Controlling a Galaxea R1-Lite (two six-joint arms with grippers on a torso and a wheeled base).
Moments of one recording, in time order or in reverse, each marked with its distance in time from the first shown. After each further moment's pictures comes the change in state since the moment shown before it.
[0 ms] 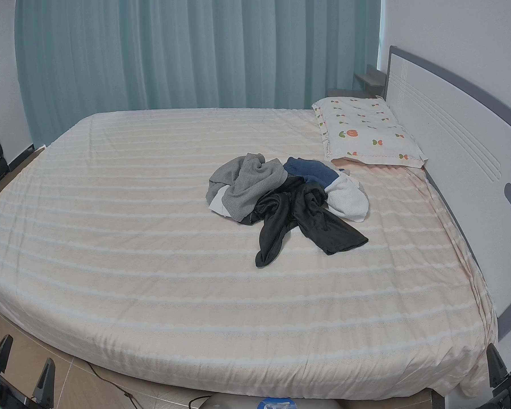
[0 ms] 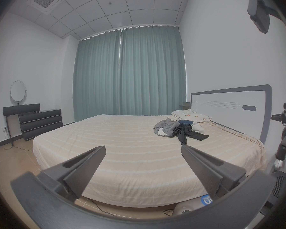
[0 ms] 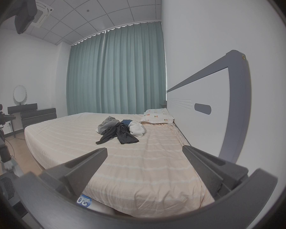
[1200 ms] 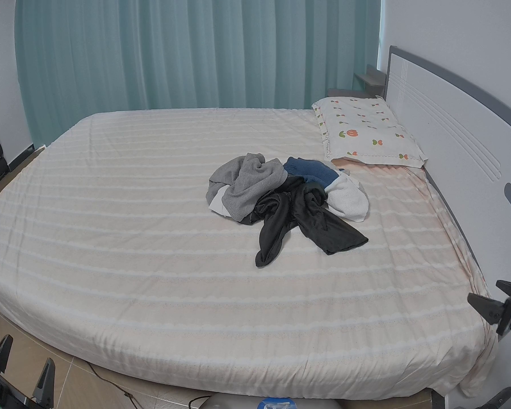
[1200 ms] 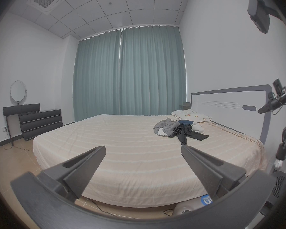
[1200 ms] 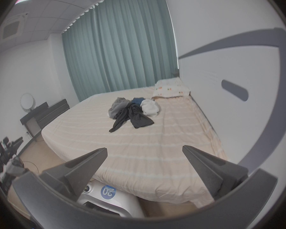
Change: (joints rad) left arm 0.000 0.000 0.000 0.000 0.000 0.000; right arm 0.053 0.899 -0.292 -0.191 0.113 0.144
